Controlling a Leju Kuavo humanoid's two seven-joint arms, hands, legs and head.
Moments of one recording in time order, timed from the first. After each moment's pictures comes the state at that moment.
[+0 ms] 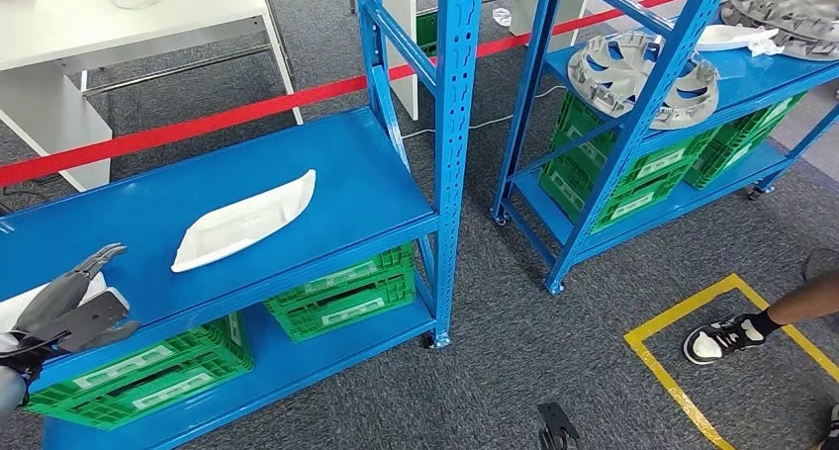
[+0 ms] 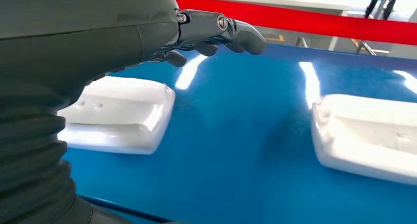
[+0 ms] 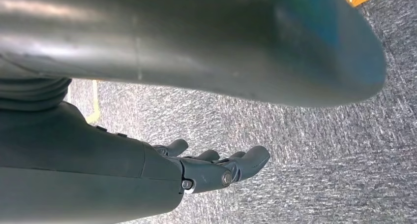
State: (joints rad) left arm -0.69 0.47 -0.51 -0.54 -0.47 -0.12 -0.59; right arm -0.07 0.12 -0.89 -0.16 0.83 0.04 0.07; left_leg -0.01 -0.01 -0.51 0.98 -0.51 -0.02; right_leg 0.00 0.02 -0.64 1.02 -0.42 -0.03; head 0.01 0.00
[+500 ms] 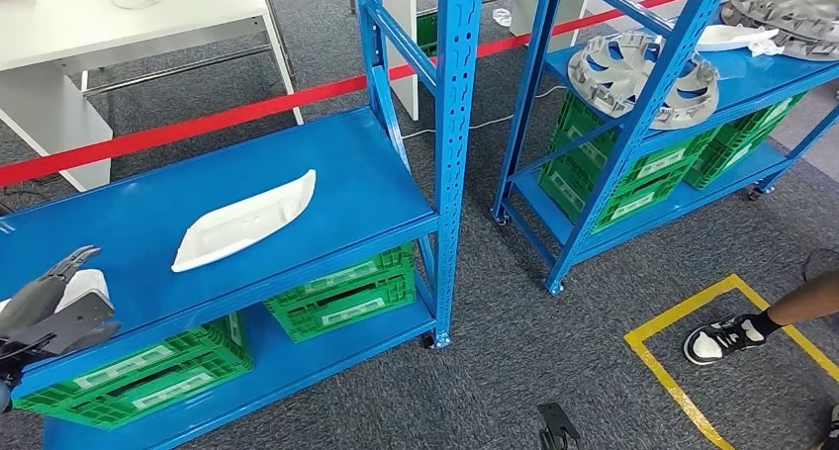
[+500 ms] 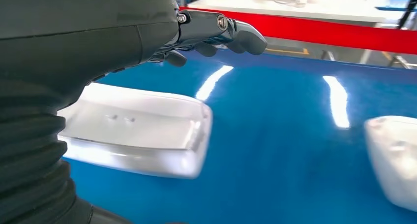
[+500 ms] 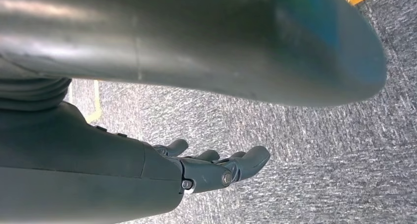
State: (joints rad) left arm -0.70 0.50 -0.51 -0.50 -0.49 -0.05 -0.57; right arm -0.07 0.12 -0.89 -0.16 0.83 0.03 0.08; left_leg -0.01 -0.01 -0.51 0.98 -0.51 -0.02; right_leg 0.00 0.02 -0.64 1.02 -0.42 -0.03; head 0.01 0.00
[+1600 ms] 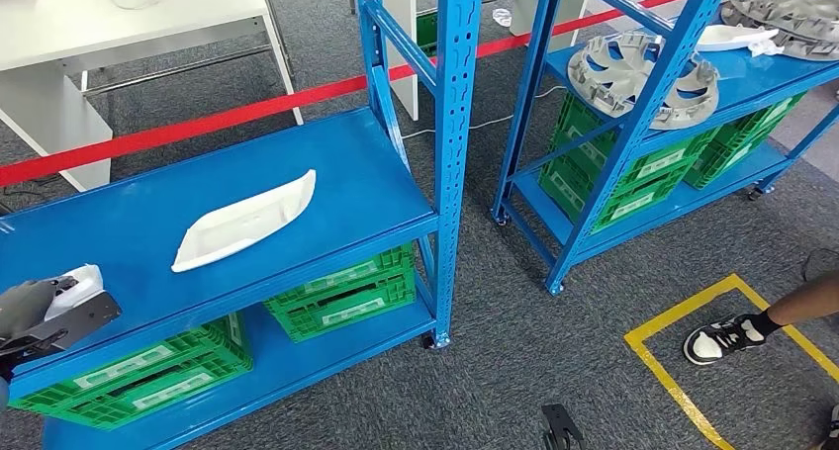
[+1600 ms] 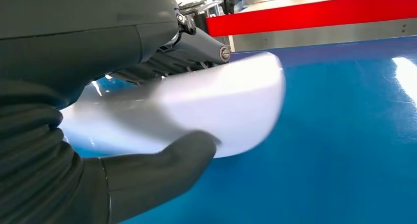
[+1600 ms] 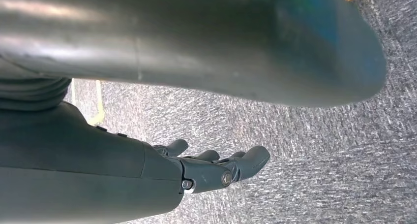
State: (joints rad) left arm -0.76 0.46 -0.51 -0.35 -0.69 0.02 -0.45; right arm -0.07 0.12 -0.91 -0.16 0.84 0.02 0.08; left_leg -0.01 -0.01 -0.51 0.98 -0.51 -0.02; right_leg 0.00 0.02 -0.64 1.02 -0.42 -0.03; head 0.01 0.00
